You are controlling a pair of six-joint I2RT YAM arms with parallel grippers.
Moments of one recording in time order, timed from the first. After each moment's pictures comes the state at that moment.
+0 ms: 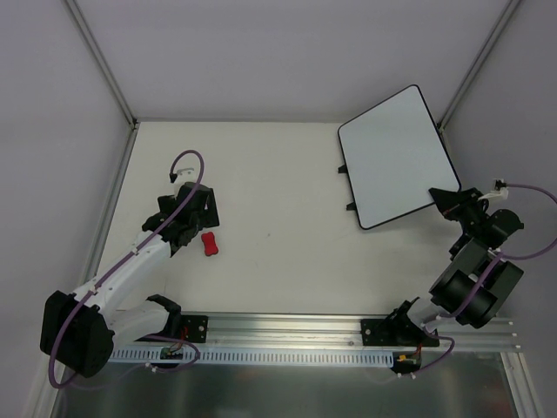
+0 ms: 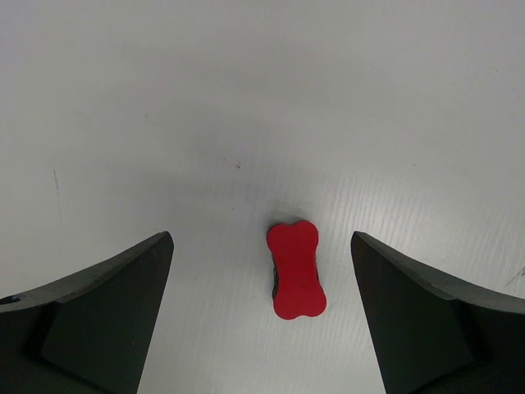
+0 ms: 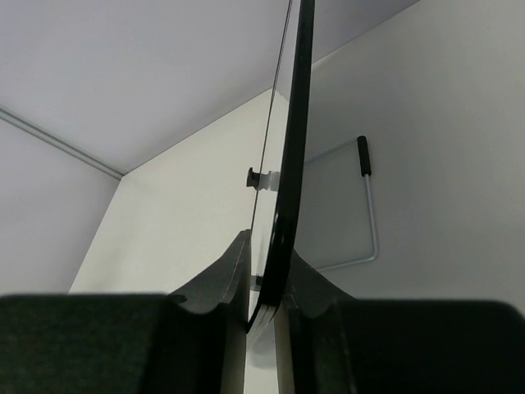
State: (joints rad) left arm -0.42 1.07 0.74 -0.51 -0.50 -0.44; right arm -0.73 1.45 0.49 0.95 -1.04 0.72
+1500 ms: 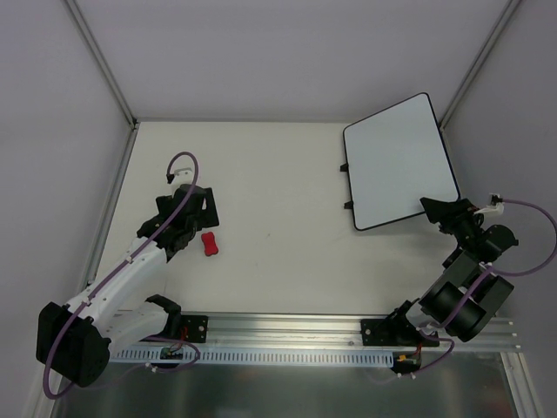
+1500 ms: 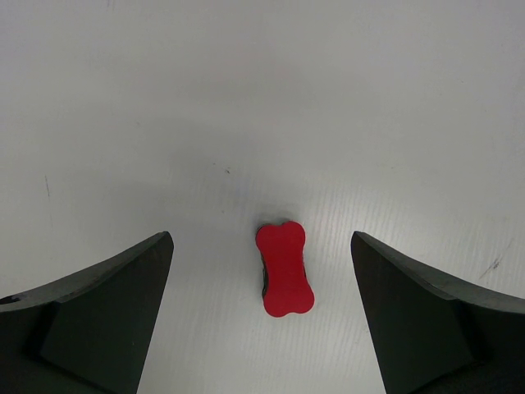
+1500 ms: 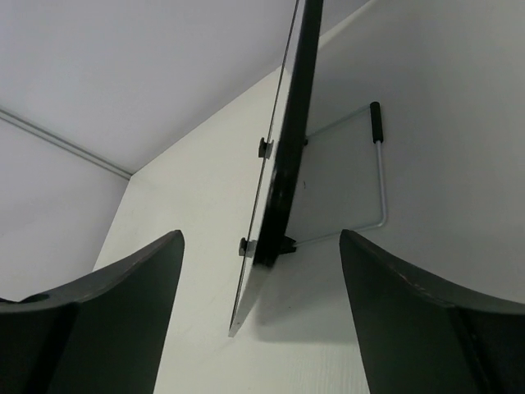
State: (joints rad) left arm -0.43 1.01 0.72 -0.49 -0.48 -0.44; right arm -0.77 1.33 0.35 0.96 -1.06 0.76
